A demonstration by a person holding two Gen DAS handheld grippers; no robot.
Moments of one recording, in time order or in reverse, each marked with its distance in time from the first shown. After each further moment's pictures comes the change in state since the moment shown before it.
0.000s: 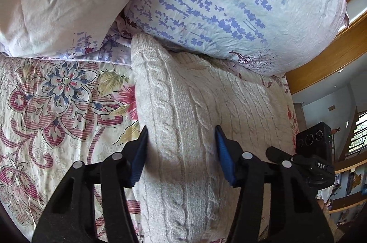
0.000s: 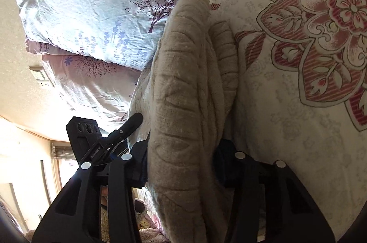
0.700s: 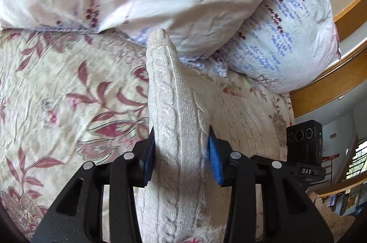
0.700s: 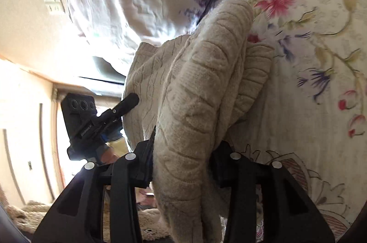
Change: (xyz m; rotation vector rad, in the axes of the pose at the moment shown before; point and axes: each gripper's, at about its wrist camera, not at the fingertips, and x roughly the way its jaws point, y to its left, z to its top) left arm -0.150 0.135 -0.056 -0.134 -0.111 0.075; right arm 0.160 0.093 -0.084 -0.295 0.296 -0.055
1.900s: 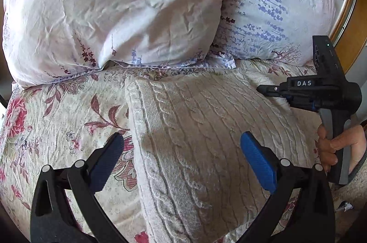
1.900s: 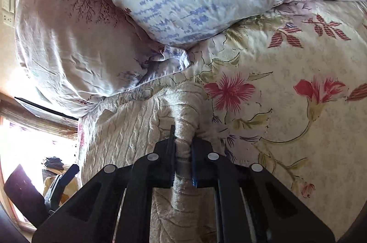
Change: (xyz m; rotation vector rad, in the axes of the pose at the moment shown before) left arm 0.015 -0.070 -0.021 0.335 -0.136 0.282; right arm -0.012 -0.006 0.080 0.040 -0.220 -0.336
